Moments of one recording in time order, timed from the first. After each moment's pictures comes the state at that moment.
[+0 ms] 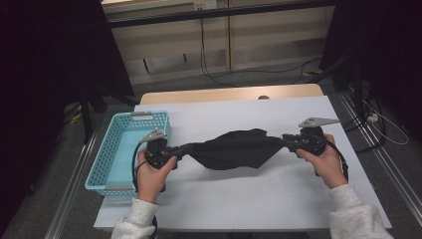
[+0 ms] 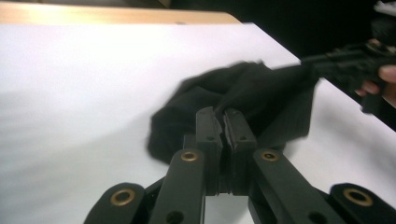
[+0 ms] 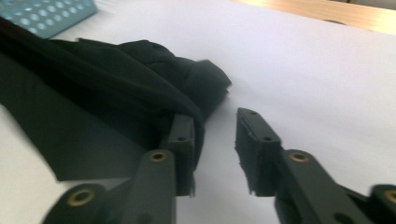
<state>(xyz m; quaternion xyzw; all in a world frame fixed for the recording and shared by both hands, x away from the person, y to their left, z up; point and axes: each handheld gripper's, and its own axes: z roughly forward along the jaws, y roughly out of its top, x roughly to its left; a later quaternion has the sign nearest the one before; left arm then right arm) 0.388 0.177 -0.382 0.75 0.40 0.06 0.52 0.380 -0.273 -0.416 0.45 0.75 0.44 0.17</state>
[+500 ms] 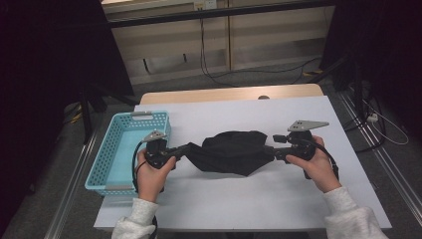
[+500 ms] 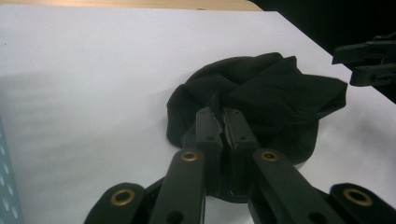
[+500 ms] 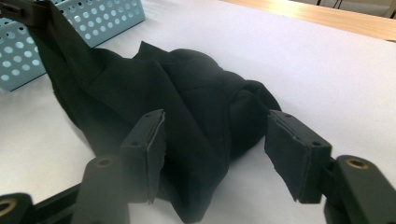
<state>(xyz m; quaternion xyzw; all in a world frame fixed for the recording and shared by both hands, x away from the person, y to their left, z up) 0.392 0.176 -0.394 0.76 0.42 0.07 0.49 0.370 -0.240 -0.409 0.41 0.77 0.47 0.15</state>
